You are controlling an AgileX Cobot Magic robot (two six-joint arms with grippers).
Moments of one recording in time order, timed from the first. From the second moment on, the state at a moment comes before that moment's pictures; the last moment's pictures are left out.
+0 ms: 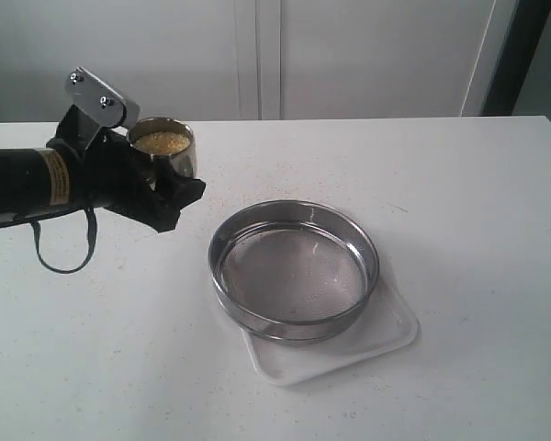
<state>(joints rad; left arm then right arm) -0.37 1.58 -0.81 0.95 -0.43 -0.61 0.09 0.00 -0.01 0.00 0.36 0.10</state>
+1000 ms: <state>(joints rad) -0.53 1.73 -1.04 0.94 -0.26 -0.27 0.09 0.00 -0.01 0.00 0.36 0.11</state>
